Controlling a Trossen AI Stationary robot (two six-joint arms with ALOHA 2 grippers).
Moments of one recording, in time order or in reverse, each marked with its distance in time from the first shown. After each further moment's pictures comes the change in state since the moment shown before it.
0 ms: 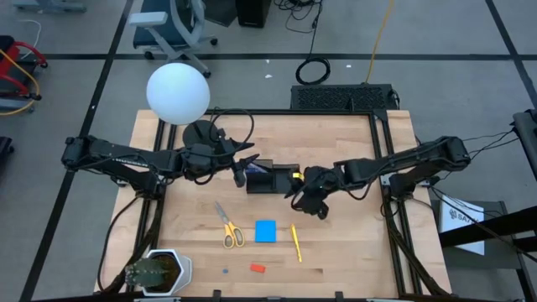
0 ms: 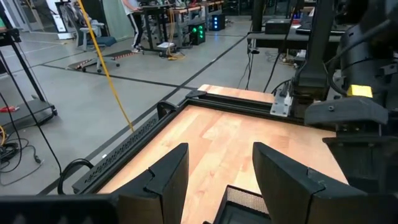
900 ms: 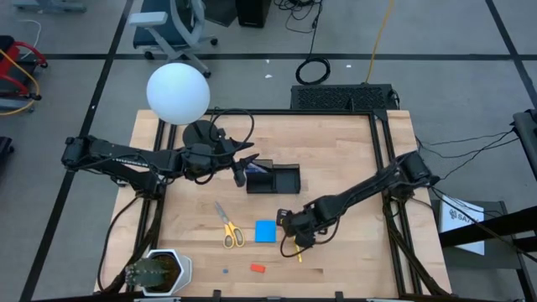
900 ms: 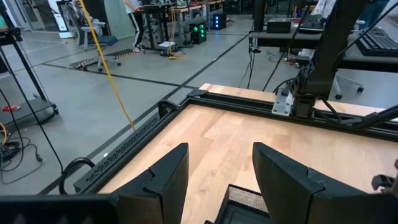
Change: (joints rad) left arm 0.004 0.000 0.000 -0.004 -0.001 -0.001; right arm 0.222 0.445 0.208 -0.252 0.182 -0.297
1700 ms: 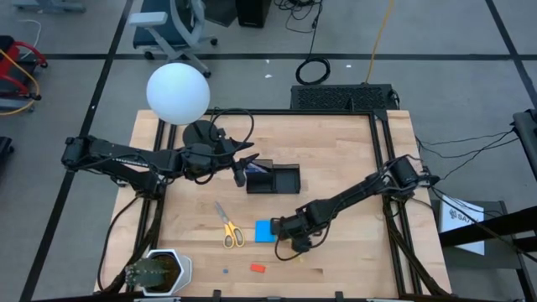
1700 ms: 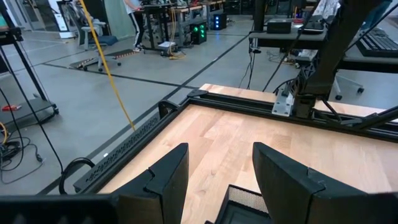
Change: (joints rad) left arm 0.001 0.000 0.000 0.002 0.000 -0.001; right arm -0.001 0.096 0.090 0.039 -0.093 -0.136
